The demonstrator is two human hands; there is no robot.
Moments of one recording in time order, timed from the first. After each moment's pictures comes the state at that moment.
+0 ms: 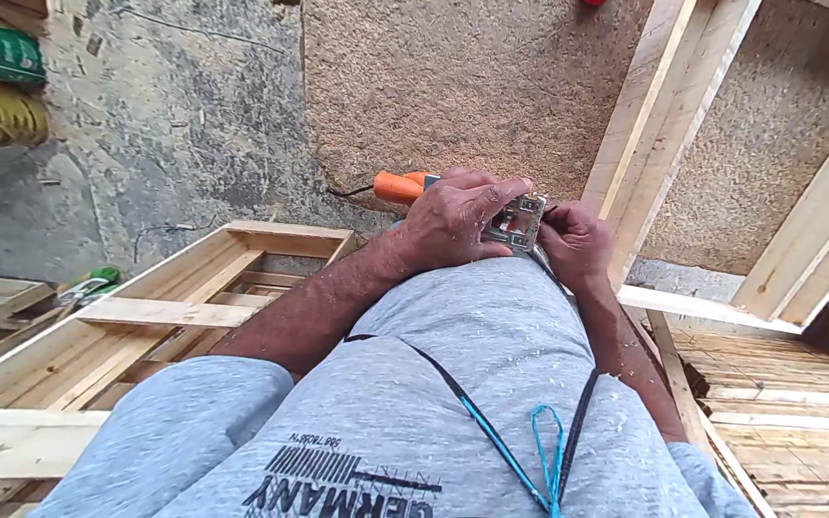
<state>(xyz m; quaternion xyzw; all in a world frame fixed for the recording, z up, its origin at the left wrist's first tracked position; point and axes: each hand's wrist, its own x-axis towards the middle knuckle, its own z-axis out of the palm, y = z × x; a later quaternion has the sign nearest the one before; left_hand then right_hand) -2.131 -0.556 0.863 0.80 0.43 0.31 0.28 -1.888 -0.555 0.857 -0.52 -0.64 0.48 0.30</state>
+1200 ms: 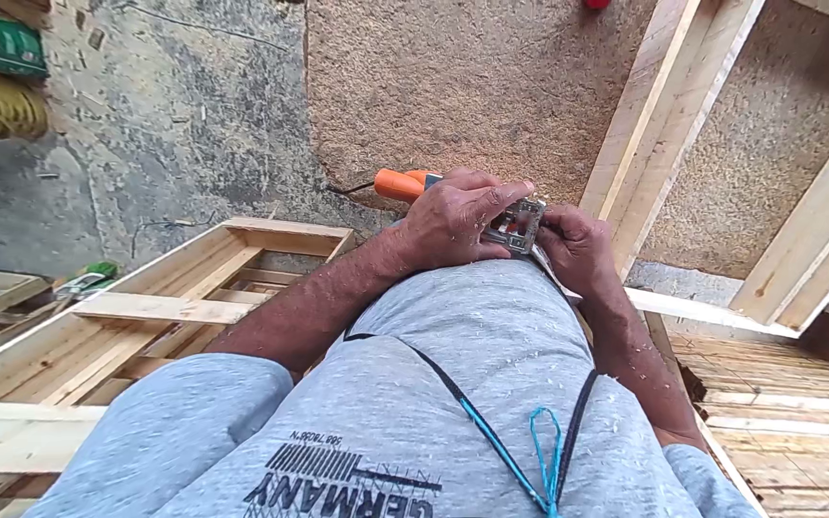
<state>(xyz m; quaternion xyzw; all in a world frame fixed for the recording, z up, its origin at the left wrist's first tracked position) -2.132 -0.558 0.863 0.81 0.41 0.31 0.28 -1.879 -0.548 0.867 -0.44 -0.71 0.49 0.24</state>
